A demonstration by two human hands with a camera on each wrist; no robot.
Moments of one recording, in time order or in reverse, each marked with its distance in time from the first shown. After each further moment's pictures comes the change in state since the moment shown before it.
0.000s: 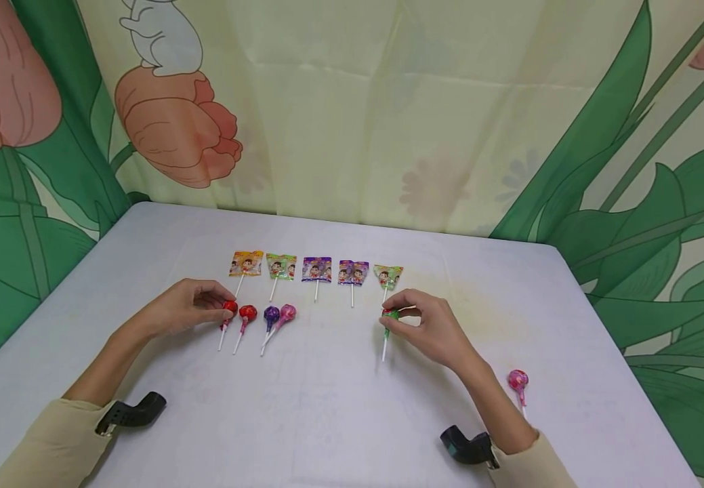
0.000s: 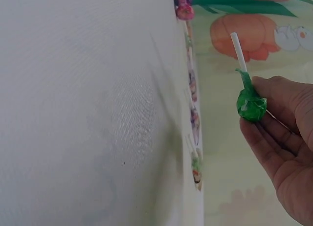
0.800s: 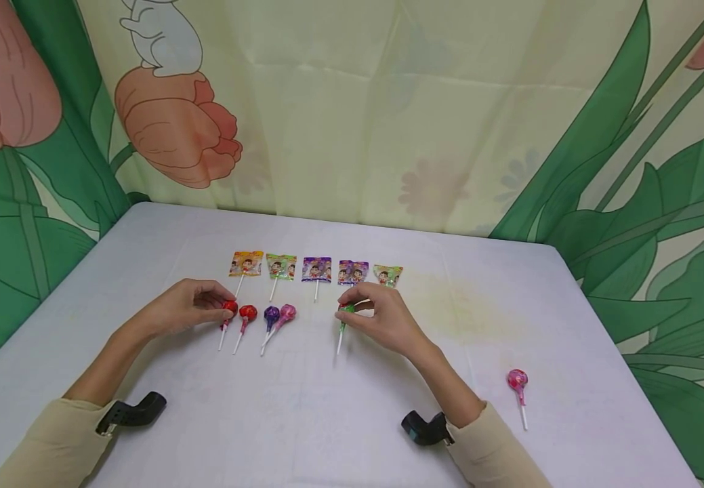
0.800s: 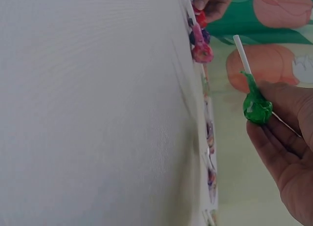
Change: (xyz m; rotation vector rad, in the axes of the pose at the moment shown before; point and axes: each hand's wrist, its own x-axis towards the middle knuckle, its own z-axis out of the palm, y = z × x) left_hand -0.001 0.003 0.000 -0.008 0.004 0.015; right_hand 0.037 -0.019 0.046 0.142 -0.072 -0.106
